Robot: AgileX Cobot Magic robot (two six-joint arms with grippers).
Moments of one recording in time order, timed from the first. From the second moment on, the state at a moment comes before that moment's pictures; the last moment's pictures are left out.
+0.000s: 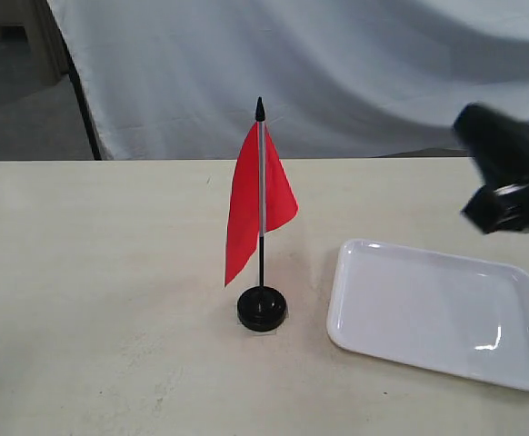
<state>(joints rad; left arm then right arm) -0.08 0.00 0.00 0.02 0.35 -0.04 0.06 1.17 -0.33 -0.55 -1.04 0.58</state>
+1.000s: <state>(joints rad) -0.08 0.00 0.00 0.02 0.35 -0.04 0.39 1.90 -0.62 -0.55 -0.98 0.34</state>
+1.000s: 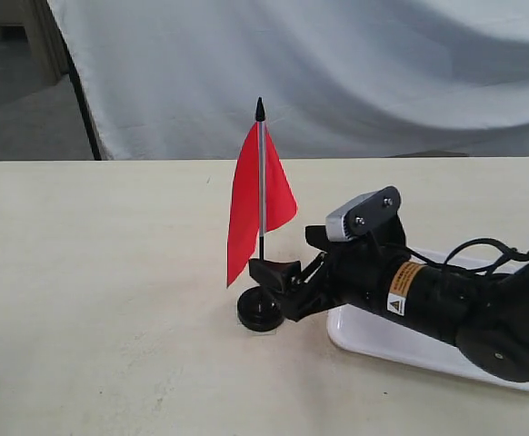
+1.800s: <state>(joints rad) -0.08 0.00 0.00 0.02 0.35 -0.04 0.45 2.07 -0.81 -0.55 -0.96 0.34</state>
